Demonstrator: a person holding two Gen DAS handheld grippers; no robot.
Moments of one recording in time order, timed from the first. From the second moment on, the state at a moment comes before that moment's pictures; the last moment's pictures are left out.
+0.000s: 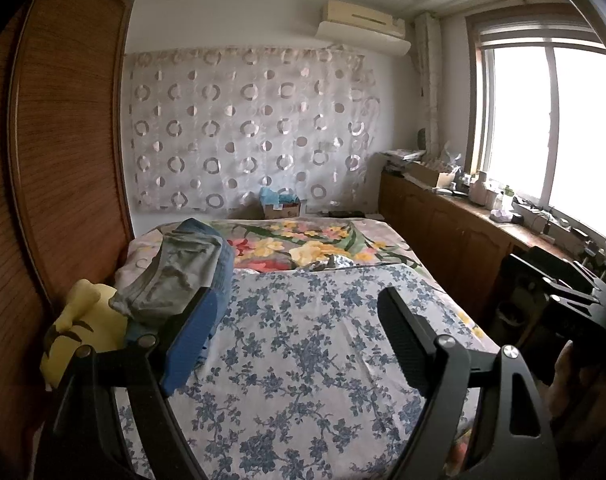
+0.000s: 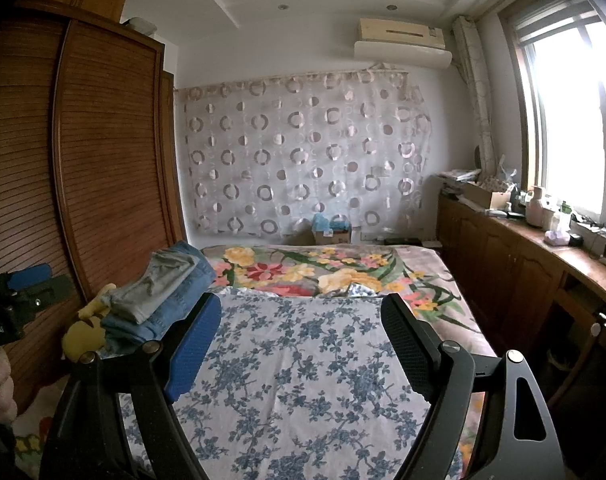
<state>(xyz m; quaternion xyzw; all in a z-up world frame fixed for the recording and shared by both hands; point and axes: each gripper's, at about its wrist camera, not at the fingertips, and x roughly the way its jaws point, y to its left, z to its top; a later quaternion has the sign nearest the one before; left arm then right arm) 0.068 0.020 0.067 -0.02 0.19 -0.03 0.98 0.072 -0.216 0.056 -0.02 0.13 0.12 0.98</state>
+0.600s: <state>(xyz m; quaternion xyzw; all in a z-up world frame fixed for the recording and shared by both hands) 0.068 0.024 0.060 -0.02 0.19 -0.02 0.98 0.070 -0.222 0.059 -0.03 0.13 0.13 0.98</state>
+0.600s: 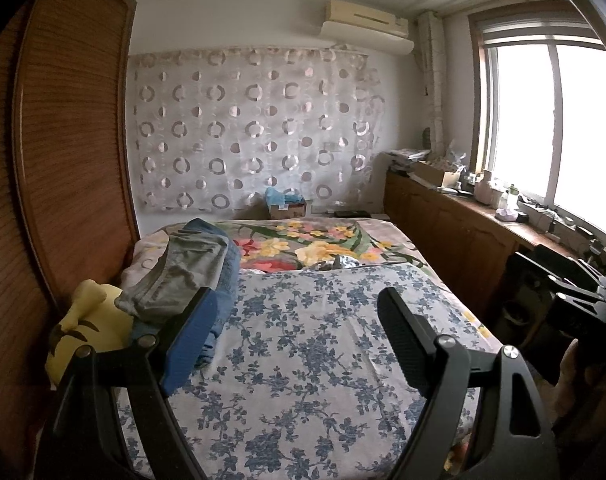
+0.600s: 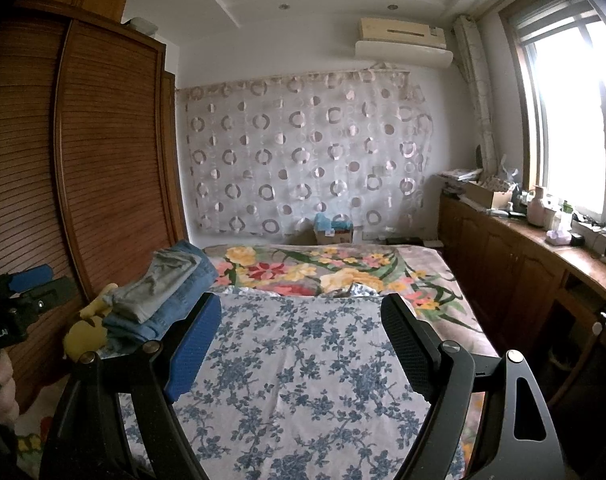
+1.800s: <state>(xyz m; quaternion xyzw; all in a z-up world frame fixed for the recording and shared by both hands) 0.067 0.027 0.057 -0.02 0.19 -0.02 0.98 0.070 -0.221 0.059 -0.03 0.13 0.13 0.98</state>
